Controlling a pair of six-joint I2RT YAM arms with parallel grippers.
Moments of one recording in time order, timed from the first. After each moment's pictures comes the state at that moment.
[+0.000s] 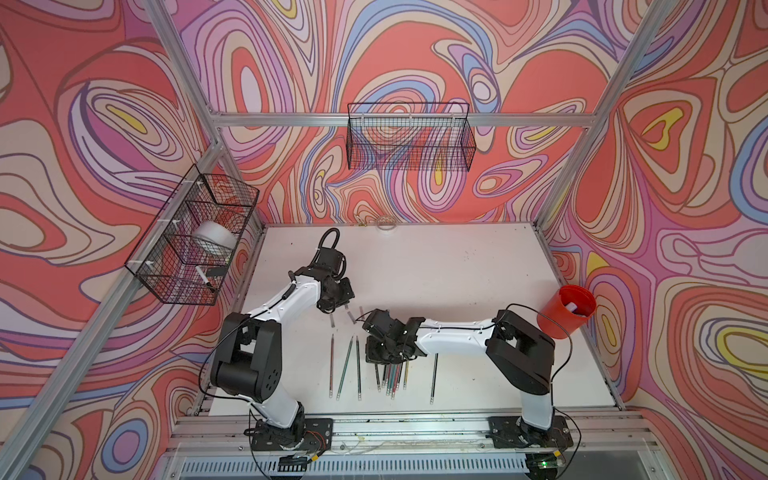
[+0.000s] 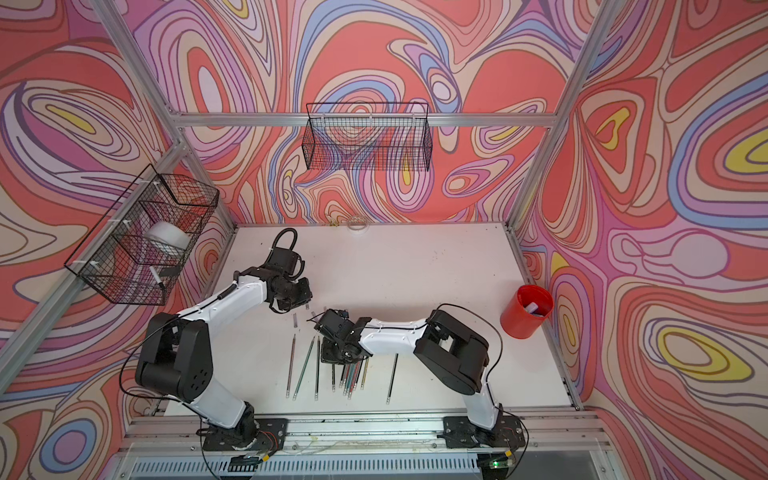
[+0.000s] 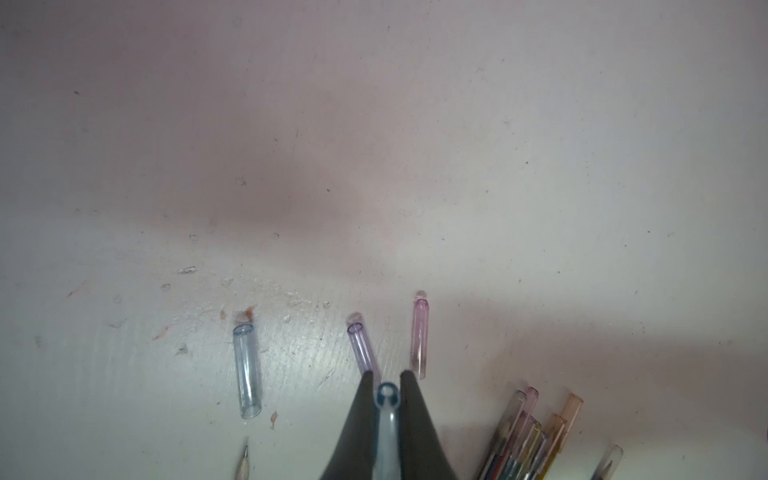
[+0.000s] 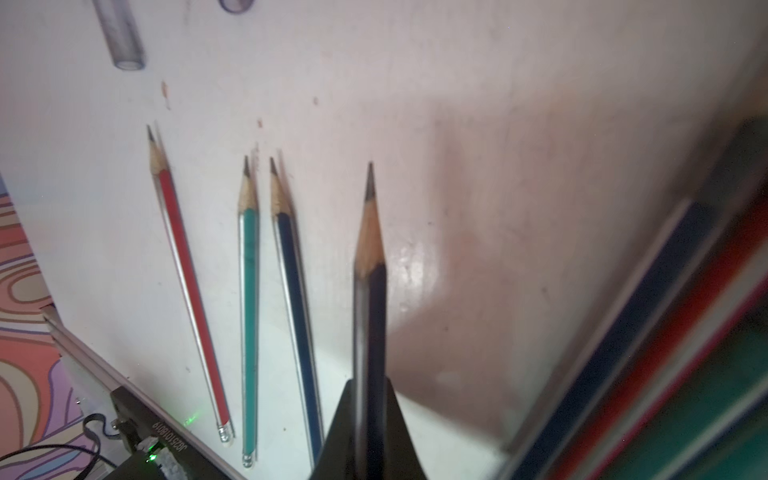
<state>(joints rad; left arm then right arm) -0.25 1.64 1.10 -0.63 0.11 -0.62 1.07 1.97 1.25 -0.36 -0.14 1.06</state>
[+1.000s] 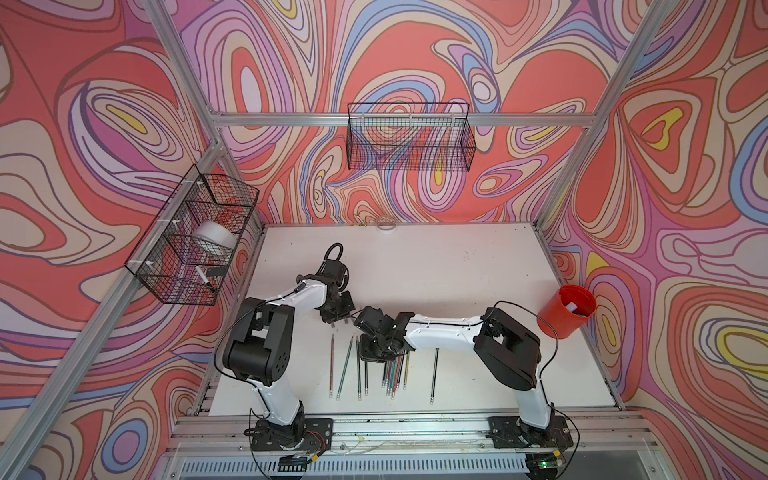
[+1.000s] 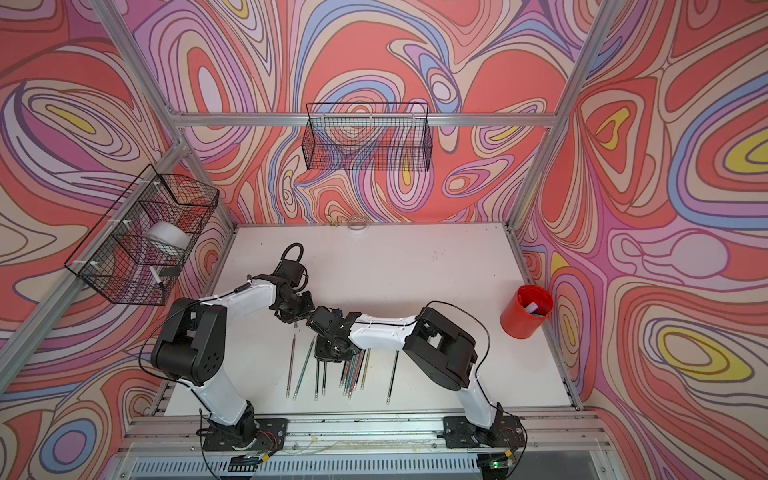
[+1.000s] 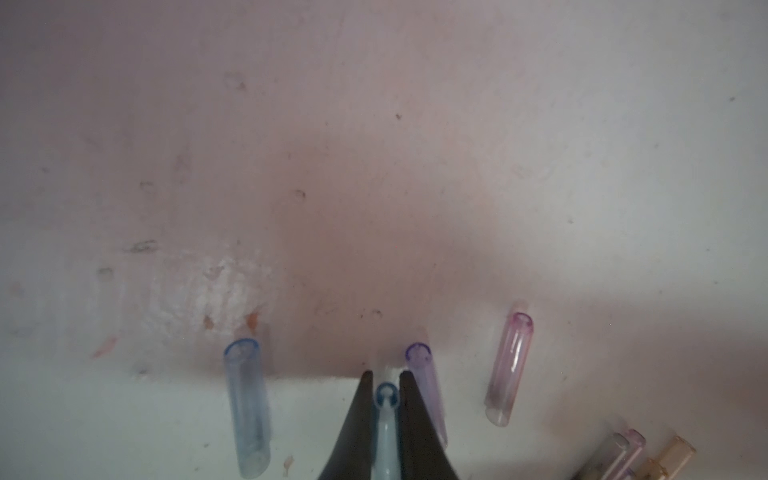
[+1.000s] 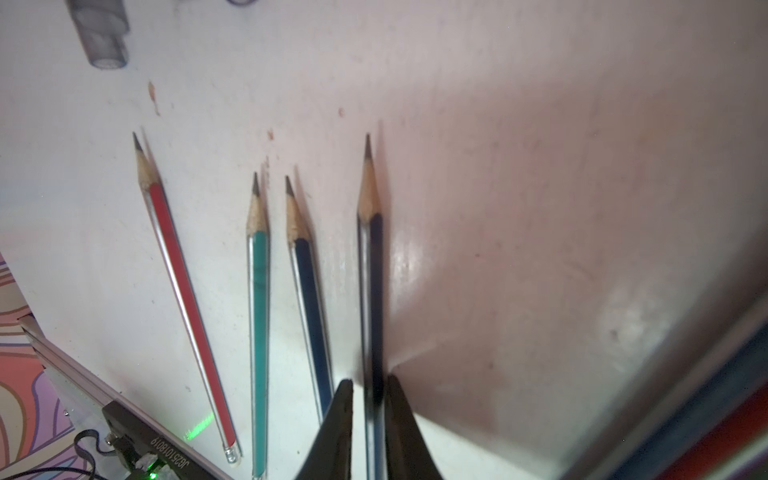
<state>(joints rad) -0.25 1.75 1.04 -0.60 0.11 -0.65 1.07 2.06 1.39 -0.47 -0.15 1.06</state>
